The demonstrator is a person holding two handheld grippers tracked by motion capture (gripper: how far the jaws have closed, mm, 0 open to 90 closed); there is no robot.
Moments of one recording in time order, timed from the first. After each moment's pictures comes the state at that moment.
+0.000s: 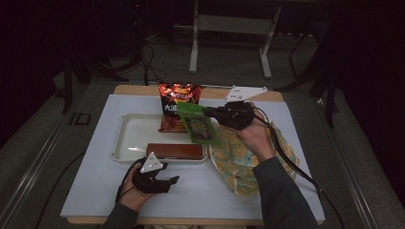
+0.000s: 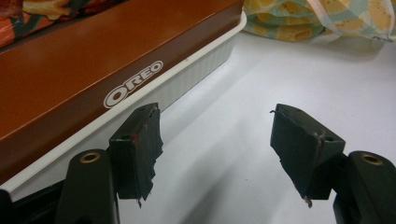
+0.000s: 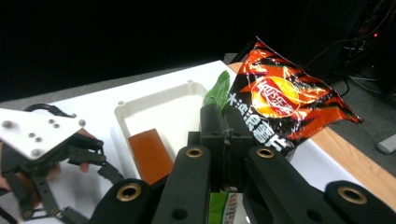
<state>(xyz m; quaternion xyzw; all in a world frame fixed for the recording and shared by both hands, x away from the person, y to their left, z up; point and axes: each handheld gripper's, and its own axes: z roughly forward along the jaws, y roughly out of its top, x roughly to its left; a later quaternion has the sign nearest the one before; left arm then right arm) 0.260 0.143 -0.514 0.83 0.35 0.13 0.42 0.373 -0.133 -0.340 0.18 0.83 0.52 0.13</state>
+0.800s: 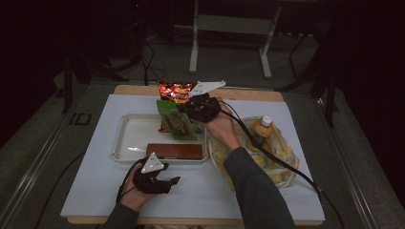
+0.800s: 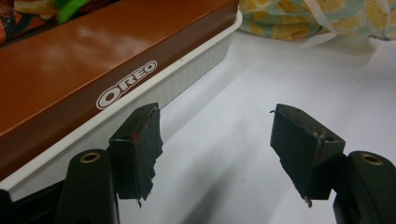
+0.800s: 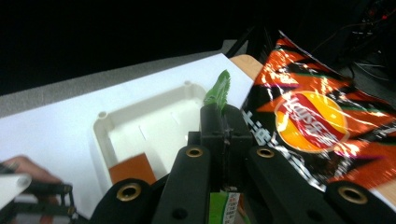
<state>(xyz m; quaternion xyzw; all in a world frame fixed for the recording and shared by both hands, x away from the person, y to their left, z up) 0.260 0.142 -0.514 0.83 0.35 0.12 0.42 0.405 -0.052 -0.363 0.20 0.84 0.49 0.13</state>
